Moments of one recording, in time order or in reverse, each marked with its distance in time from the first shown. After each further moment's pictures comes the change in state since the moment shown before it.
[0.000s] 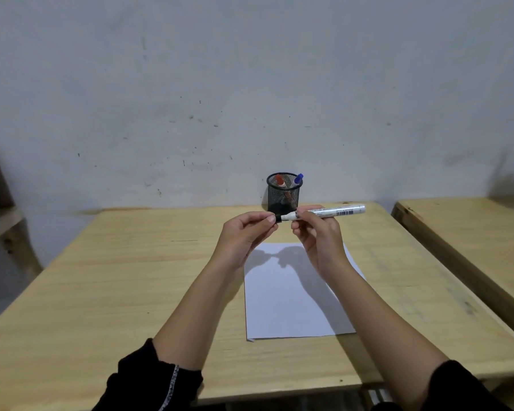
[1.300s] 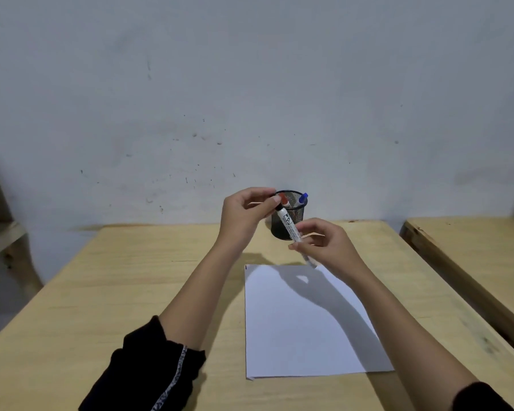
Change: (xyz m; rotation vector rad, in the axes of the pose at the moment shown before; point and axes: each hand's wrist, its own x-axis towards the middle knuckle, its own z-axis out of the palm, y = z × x) left_hand 0.048 0.043 0.021 0.364 0.080 0.332; right_hand 0.032 -0.020 -0.021 -0.665 -0.246 -0.086
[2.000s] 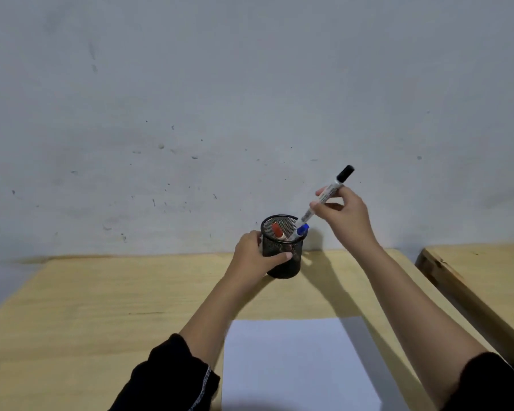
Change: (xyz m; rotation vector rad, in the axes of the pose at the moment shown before) left_hand 0.095 -0.126 0.022 0.566 -0.148 -0.185; right_hand 0.145 0.024 -0.047 -0.157 0.330 -0.045
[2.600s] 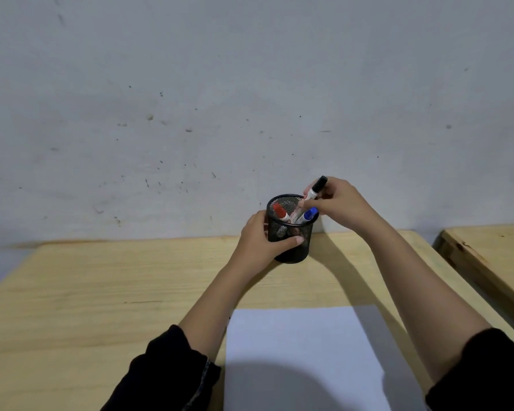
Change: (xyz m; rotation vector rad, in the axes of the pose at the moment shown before) left_hand 0.009 -0.017 0.008 -0.175 -0.018 0.082; right_hand 0.021 0.019 0.016 -0.251 -0.328 0.097
